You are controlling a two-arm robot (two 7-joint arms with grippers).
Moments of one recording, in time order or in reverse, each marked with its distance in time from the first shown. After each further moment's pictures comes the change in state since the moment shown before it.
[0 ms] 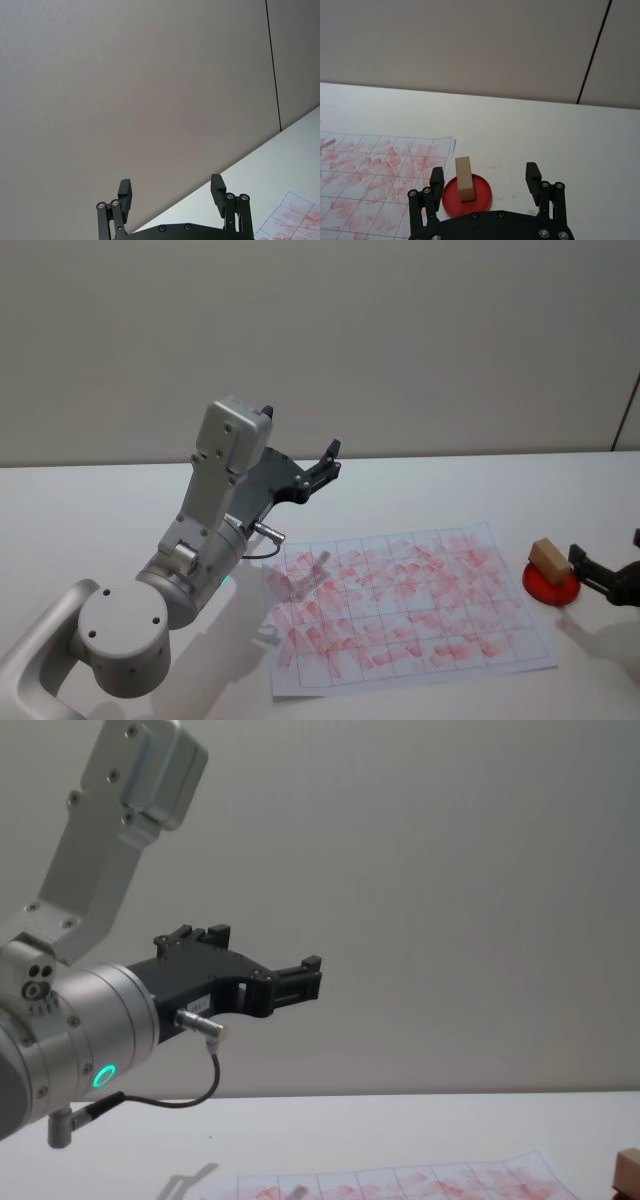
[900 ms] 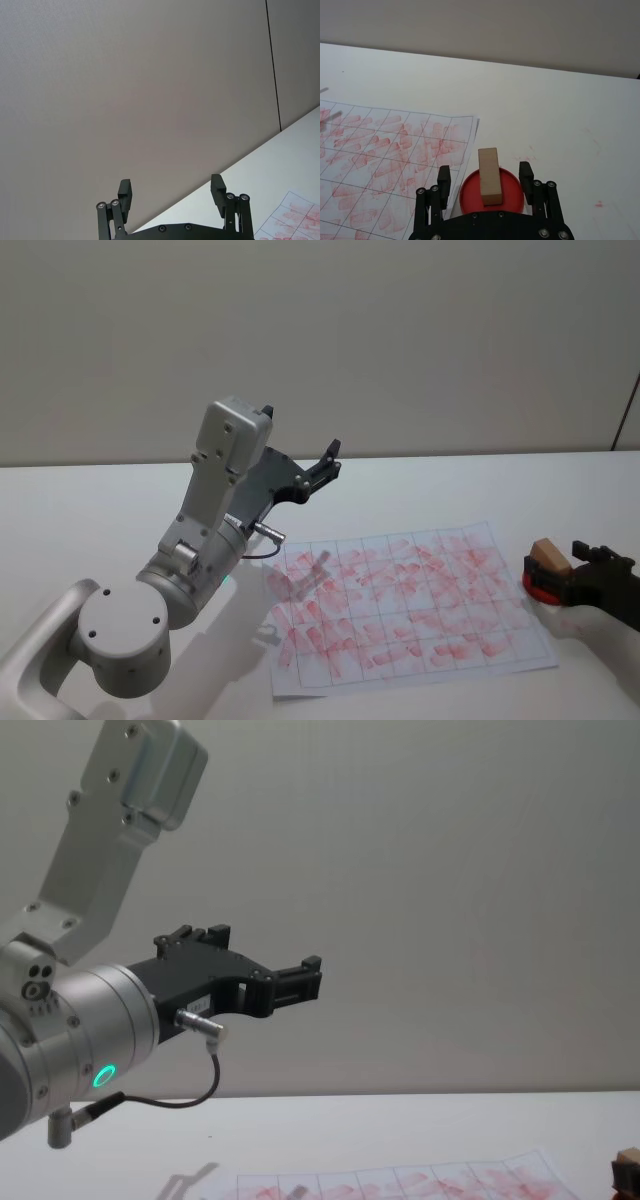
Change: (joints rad) left arm 0.000 0.000 0.000 0.000 0.000 0.000 0.000; right arm 0.196 -0.077 -0.069 0.188 -0.081 0.168 0.159
